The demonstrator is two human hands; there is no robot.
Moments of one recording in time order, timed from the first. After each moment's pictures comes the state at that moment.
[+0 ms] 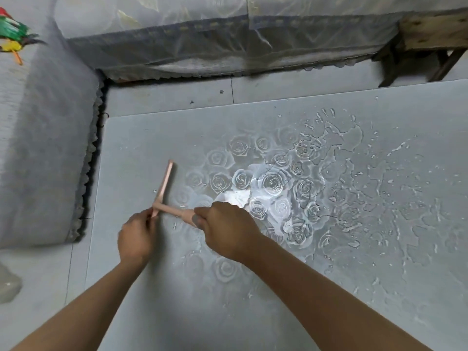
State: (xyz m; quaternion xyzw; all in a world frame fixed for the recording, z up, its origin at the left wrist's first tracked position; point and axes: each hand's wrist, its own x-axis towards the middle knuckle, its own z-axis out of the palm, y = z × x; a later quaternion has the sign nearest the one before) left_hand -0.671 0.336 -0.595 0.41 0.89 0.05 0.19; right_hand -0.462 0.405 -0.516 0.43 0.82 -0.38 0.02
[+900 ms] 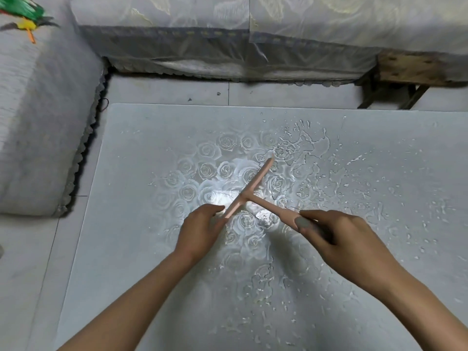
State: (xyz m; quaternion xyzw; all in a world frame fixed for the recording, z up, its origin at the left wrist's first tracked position) left_hand -0.509 0.324 -0.525 0.52 0.75 0.18 0.35; right_hand -0.252 0.378 -0.402 0.54 0.79 -0.29 0.00
